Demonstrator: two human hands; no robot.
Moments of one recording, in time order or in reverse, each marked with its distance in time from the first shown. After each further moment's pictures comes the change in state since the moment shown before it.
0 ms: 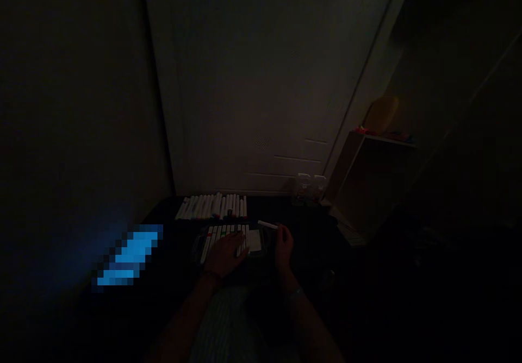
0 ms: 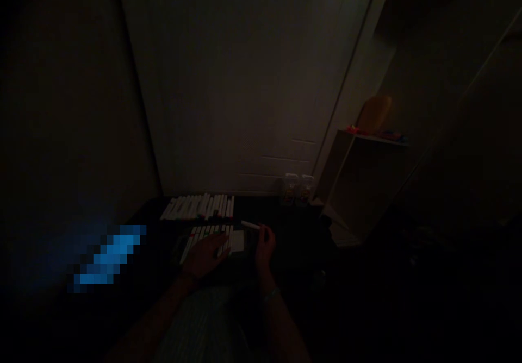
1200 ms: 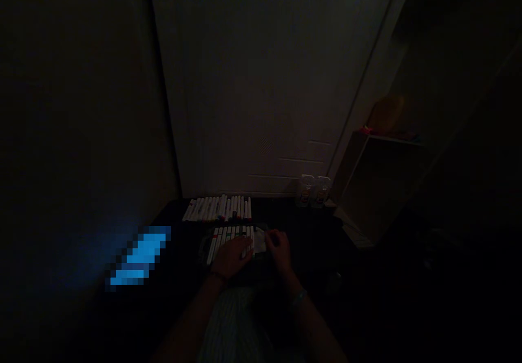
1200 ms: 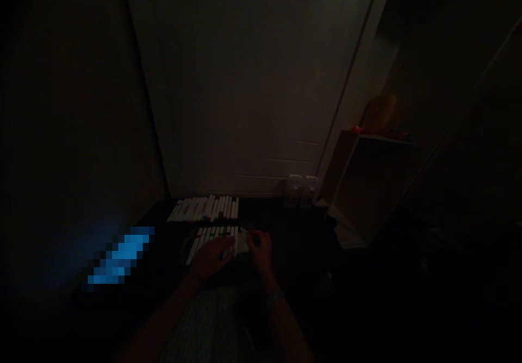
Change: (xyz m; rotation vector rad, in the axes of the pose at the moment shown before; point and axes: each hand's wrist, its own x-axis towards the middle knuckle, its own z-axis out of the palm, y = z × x) left_hand -0.003 -0.003 0.006 -0.026 -0.021 0.060; right_hand -0.014 -0.009 0.005 -0.359 -0.317 -0.264
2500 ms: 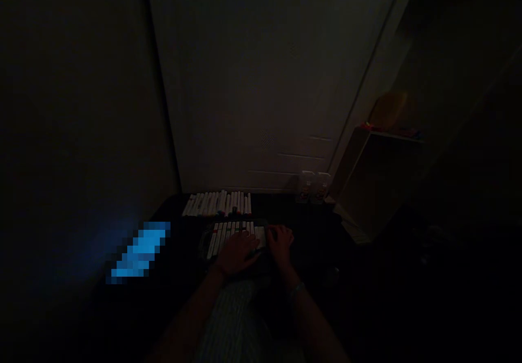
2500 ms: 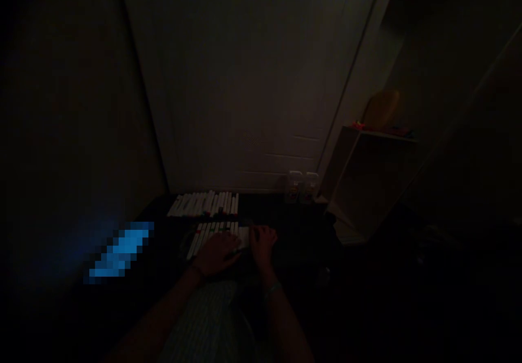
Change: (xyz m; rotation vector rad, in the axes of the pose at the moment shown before) left_hand 0.005 0.023 -0.020 0.068 -0.071 0.199; right_hand 0.001 0.000 0.003 -0.349 0.049 0.035
